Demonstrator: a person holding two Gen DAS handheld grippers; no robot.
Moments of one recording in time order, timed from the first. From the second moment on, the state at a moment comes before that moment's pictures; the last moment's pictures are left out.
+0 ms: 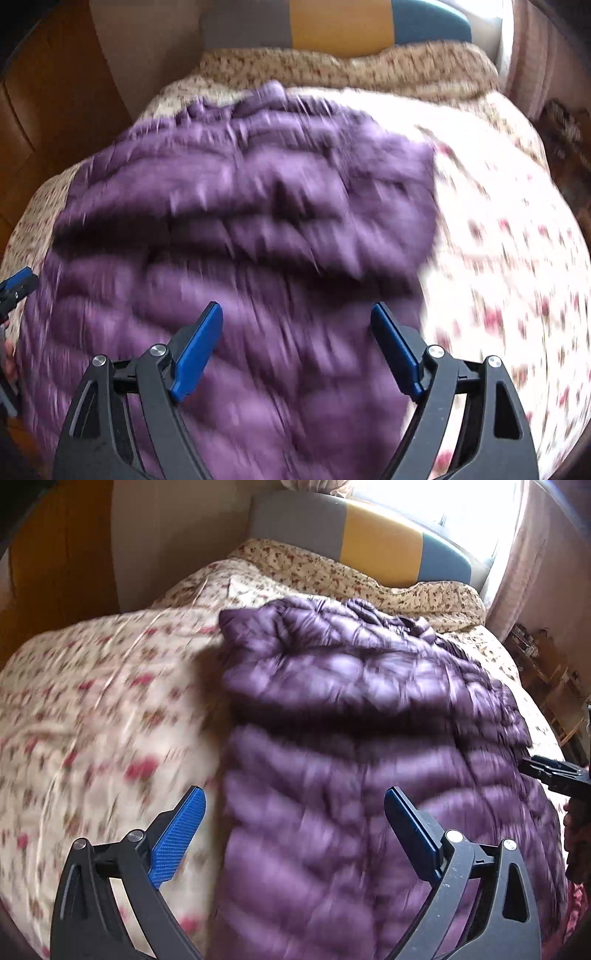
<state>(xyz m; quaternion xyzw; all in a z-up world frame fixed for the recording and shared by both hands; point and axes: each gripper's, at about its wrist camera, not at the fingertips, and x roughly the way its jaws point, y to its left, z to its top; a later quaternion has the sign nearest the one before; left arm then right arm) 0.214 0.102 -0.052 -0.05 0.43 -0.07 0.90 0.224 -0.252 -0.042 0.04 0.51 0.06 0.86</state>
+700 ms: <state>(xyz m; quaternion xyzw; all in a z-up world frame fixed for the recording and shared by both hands) 0.035 0.132 -0.081 -0.12 0.46 -0.11 0.88 0.039 -0.277 -0.045 0.10 0.56 0.16 0.81</state>
